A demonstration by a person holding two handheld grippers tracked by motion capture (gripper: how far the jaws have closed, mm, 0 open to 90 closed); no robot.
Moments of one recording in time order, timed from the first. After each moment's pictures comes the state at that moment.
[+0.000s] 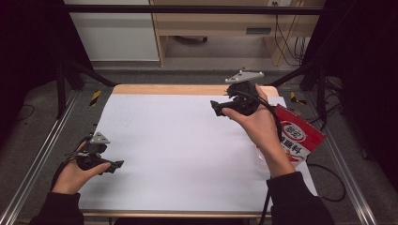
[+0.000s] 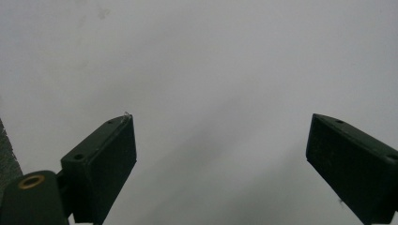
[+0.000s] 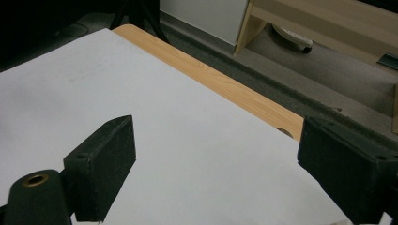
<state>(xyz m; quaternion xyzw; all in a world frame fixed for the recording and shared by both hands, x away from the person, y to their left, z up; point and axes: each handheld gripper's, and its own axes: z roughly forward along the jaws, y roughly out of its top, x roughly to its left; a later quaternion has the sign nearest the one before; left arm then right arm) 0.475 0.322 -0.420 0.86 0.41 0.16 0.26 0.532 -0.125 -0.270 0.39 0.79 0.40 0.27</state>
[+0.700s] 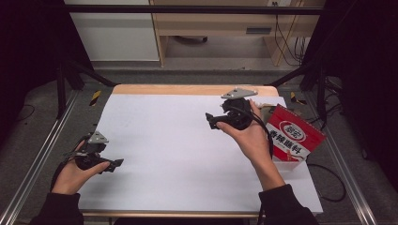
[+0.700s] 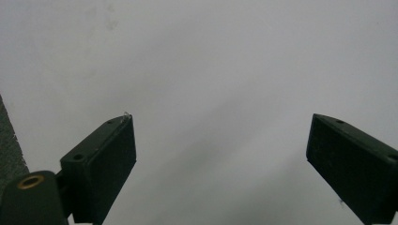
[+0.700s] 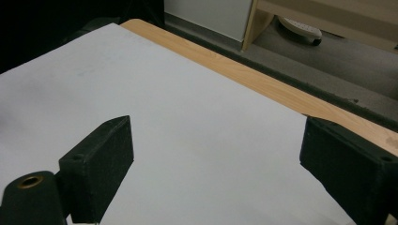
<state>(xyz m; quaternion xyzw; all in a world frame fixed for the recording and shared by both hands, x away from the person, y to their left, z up) 0.474 0.323 -0.416 0.86 0.41 0.17 0.27 0.519 -0.115 -0.312 0.40 0.77 0.42 0.25</state>
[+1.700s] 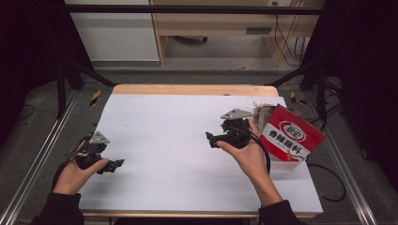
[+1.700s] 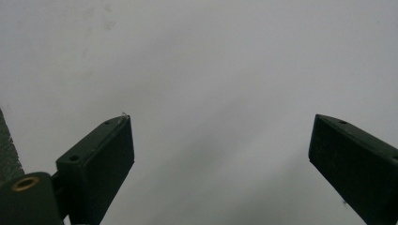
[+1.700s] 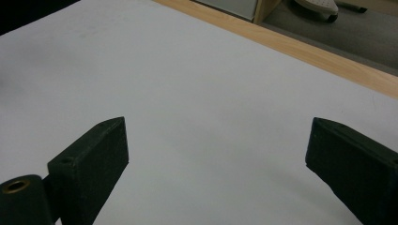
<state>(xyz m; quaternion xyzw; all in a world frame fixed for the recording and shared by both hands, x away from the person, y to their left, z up) 0.474 0.322 -0.419 0.85 0.41 0.17 0.27 0.501 -0.118 -0.367 0.42 0.78 0.40 0.23</state>
